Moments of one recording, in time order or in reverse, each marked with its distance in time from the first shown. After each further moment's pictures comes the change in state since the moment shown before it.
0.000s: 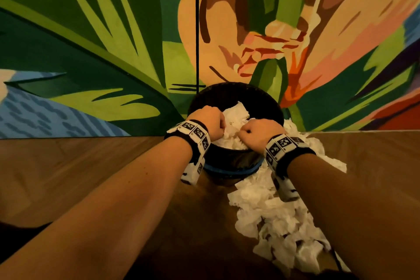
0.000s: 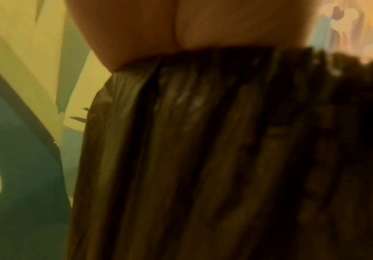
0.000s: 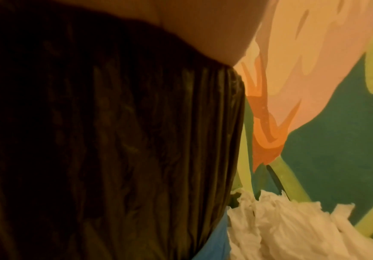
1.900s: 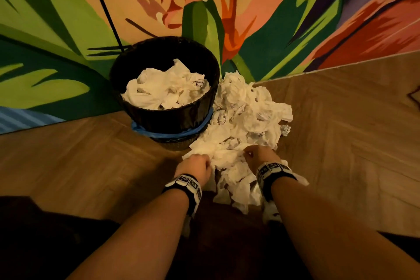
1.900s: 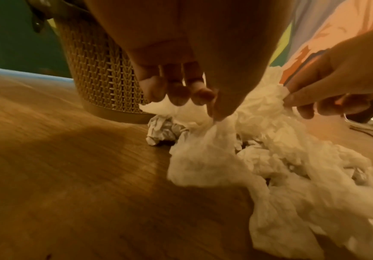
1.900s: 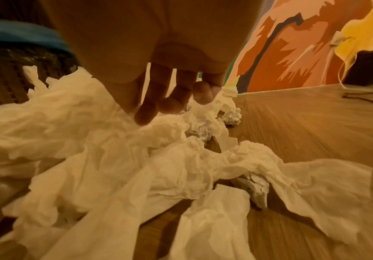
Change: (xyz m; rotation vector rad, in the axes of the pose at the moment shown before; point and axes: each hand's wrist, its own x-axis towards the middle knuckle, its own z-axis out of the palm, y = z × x) left_hand -0.081 0.072 0.228 -0.045 -0.228 0.008; right_hand -0.149 0.120 0.165 0.329 -0.166 0.580
